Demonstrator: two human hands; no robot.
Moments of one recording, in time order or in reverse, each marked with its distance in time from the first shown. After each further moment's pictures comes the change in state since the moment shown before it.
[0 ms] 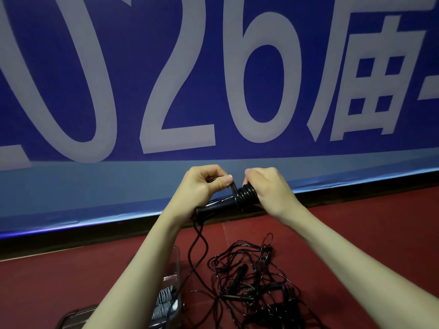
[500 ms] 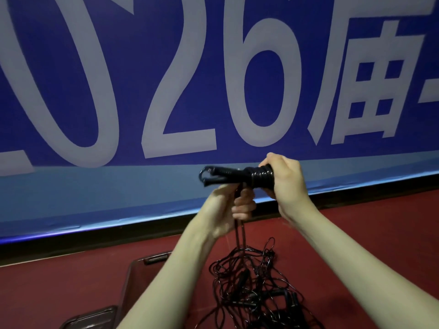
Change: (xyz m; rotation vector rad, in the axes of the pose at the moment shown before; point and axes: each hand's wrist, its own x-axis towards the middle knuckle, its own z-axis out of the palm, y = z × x) left_hand 0.010 -0.012 0.046 -1.059 -0.366 -0.375; right_hand 0.013 -0.008 -0.010 0.453 0.358 0.173
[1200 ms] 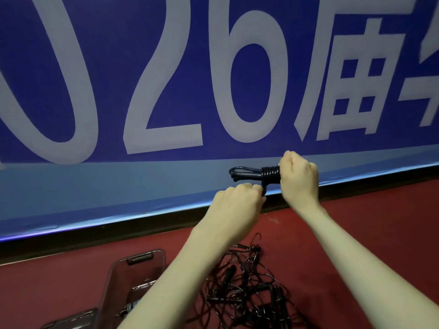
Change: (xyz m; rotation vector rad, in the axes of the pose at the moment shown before) left_hand 0.003 -0.015 0.057 2.044 0.297 0.279; right_hand 0.030 0.041 -0.064 -0.780 0.240 -0.327
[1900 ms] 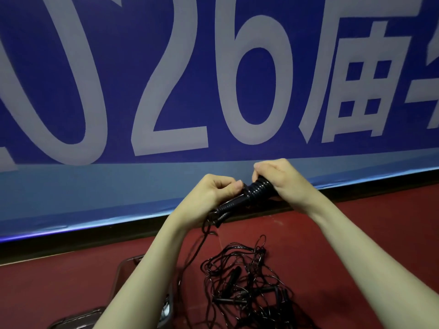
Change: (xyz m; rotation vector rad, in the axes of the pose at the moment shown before) left_hand -0.012 -0.057 -0.018 -1.100 -0.081 -0.142; right_hand -0.003 -0.050 -0.017 0.456 -0.720 0.012
